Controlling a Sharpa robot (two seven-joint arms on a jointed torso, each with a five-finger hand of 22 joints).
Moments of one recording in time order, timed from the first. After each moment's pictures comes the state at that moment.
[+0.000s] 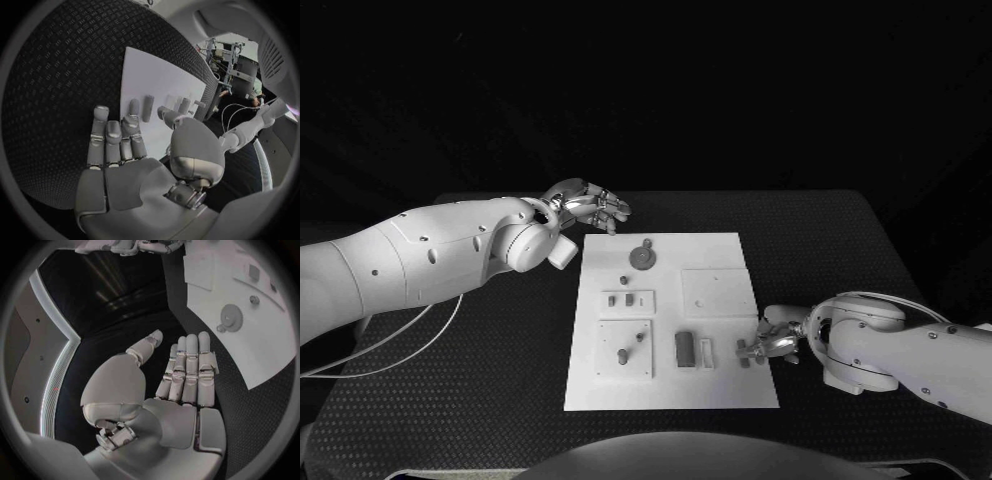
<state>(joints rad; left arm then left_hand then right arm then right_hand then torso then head) 1.26 -0.73 -0.18 1.22 -0.31 -0.16 0.13 1.07 -0.10 0.53 -0.24 0.09 0.88 0.17 0.30 0.50 1.17 0.12 0.07 0.31 0.98 0.03 0.76 0.63 0.04 1.07 -0.07 0.12 1.20 1.11 -0.90 -0.25 1.61 -1.18 0.02 -0.50 0.83 -0.24 0.61 0.16 0.05 1.02 0.08 0.37 0.74 1.02 -0.03 1.39 0.98 0.96 -0.12 1.64 0.90 0.25 0.96 0.03 0.94 1.30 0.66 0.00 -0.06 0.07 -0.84</state>
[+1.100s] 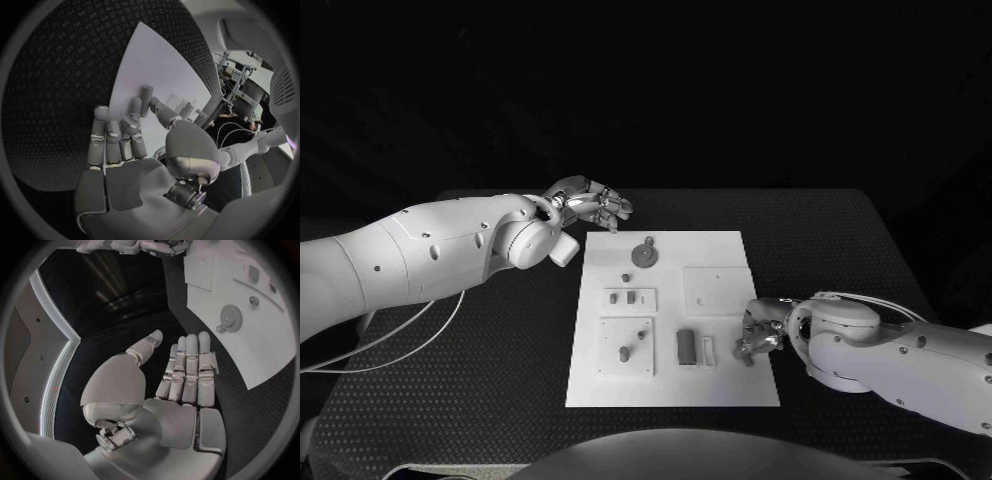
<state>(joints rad) 1.26 -0.73 -0.18 1.23 -0.31 -0.15 0.13 1.07 -0.10 0.53 -0.24 0.09 0.88 0.17 0.30 0.50 1.17 0.12 0.07 0.31 0.98 0.03 0.76 0.63 0.03 1.07 -0.07 0.12 1.20 1.06 -0.83 -0.23 1.58 -1.43 -0.01 -0.48 0.90 -0.08 0.62 -0.29 0.05 1.04 0.07 0.49 0.71 1.02 -0.02 1.38 0.97 0.95 -0.11 1.63 0.90 0.25 0.96 0.04 0.92 1.31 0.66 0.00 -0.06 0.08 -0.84</state>
